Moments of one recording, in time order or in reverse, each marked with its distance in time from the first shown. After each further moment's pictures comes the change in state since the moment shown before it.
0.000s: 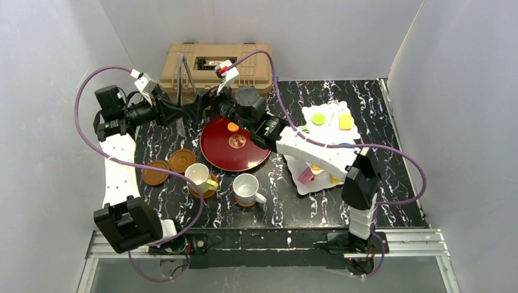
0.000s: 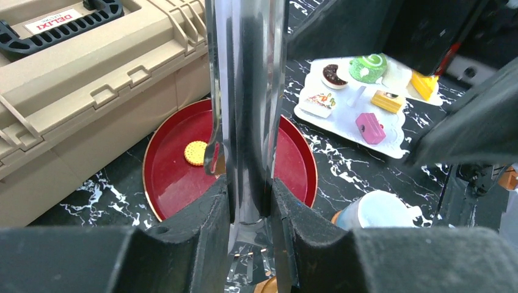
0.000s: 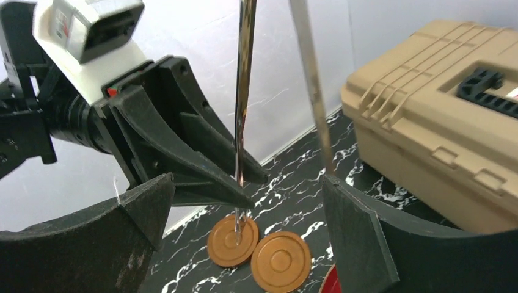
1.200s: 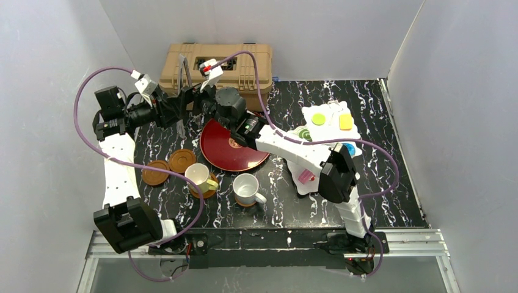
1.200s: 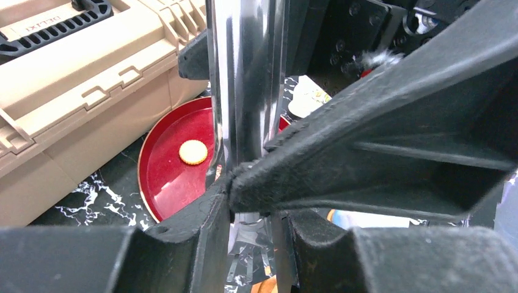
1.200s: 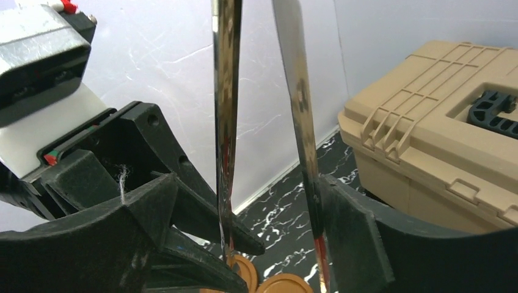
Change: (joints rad) left arm -0.002 0.000 0.017 -0.063 0.021 0.056; right arm 0.036 0.246 0.258 0.050 0.079 0.032
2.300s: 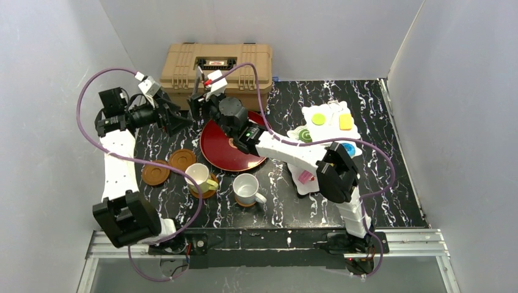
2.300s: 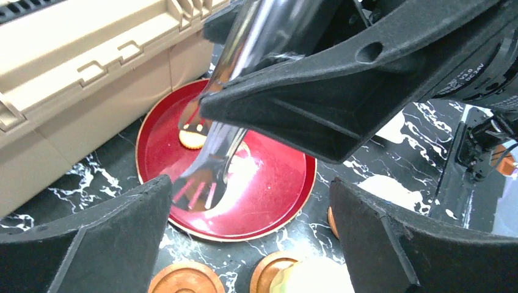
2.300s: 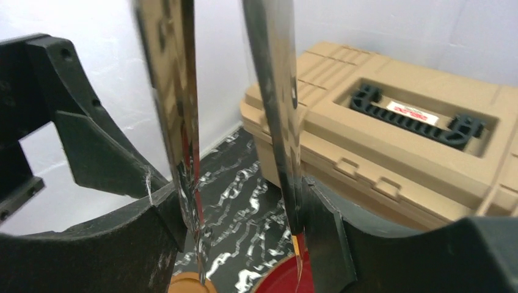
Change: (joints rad) left arm 0.000 0.016 0.003 -0.077 -0.041 0.079; right arm -0.002 -0.018 -0.164 0.123 0.208 -0.268
